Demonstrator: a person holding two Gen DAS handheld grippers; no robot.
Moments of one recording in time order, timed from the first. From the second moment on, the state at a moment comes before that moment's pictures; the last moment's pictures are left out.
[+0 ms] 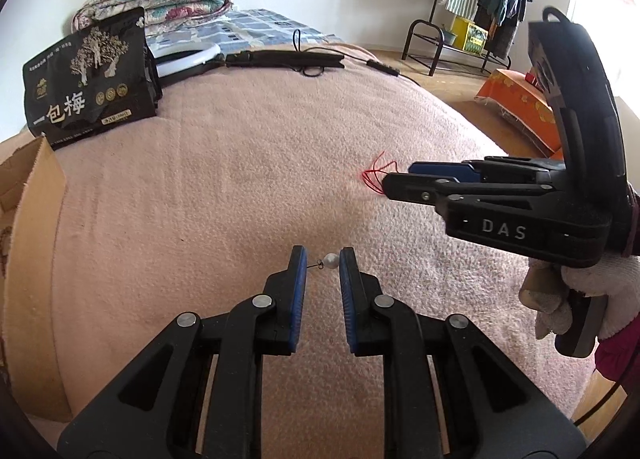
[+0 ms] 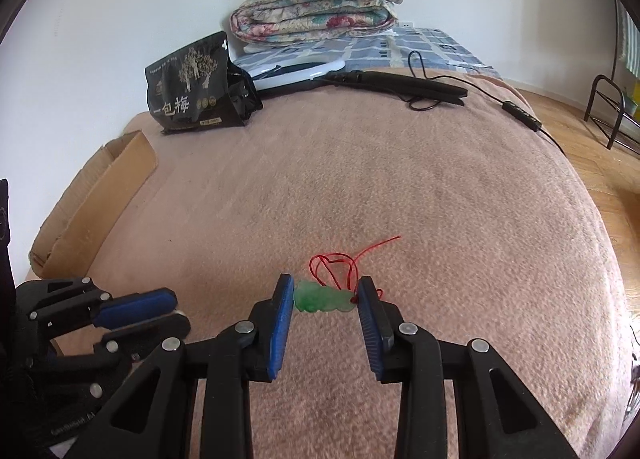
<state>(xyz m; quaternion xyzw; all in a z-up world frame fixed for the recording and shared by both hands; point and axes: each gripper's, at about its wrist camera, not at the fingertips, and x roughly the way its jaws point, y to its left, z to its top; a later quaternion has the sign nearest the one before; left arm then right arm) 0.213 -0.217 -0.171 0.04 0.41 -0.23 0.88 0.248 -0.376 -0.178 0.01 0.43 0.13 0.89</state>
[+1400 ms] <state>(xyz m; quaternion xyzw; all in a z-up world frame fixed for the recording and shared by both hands) 0.145 -0.009 -0.041 -0.01 0.30 -0.11 0.95 0.199 -0.224 -0.013 -0.05 0.35 0.21 0.91</state>
